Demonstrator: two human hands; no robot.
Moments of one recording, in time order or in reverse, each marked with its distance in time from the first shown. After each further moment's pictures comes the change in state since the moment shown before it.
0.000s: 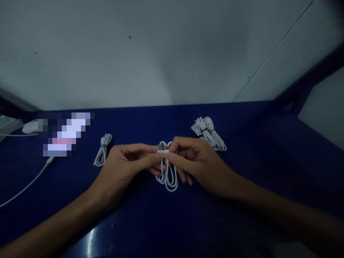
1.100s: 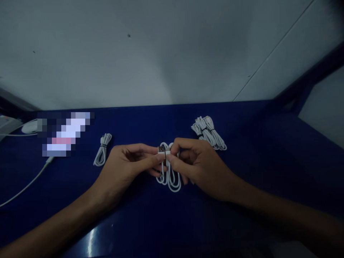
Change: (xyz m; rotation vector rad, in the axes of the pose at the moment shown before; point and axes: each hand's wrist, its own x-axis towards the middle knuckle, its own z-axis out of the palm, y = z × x) left_hand 0.000 0.002 0.001 0.032 0.034 -0.032; right_hand -0.004 -0.002 0.005 -0.153 0.088 -0.001
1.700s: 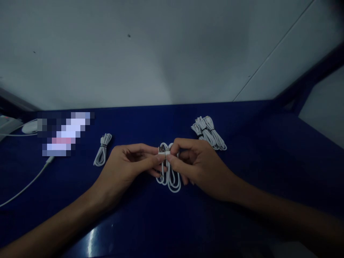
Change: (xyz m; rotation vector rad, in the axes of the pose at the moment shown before) left_hand 0.003 -0.002 -0.002 -0.040 -0.053 0.008; right_hand 0.001 0.000 0.000 -0.003 -0.004 0.004
